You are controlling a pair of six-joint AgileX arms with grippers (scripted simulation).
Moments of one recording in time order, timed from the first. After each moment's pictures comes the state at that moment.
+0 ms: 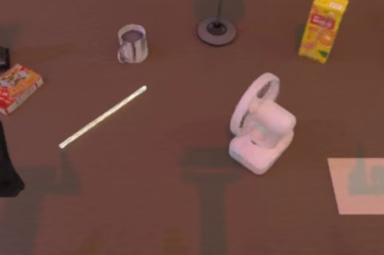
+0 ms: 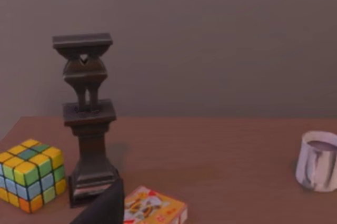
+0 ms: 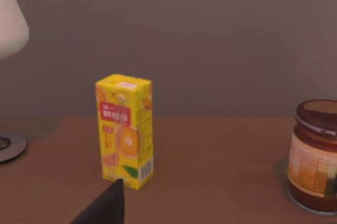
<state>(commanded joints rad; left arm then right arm) 0.00 0.00 0.00 0.00 0.00 0.00 0.00 0.00 0.00 0.00 0.00 0.00</state>
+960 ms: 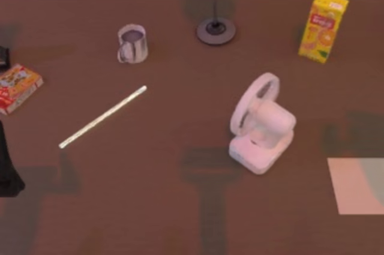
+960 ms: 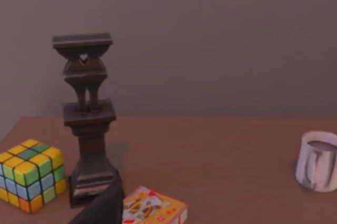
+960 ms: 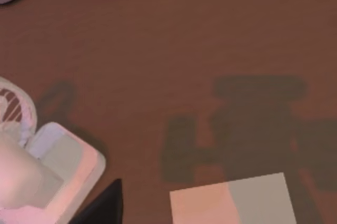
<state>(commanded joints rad) 0.00 0.00 0.00 0.00 0.00 0.00 0.16 0.81 0.72 -0.61 0.08 0.35</state>
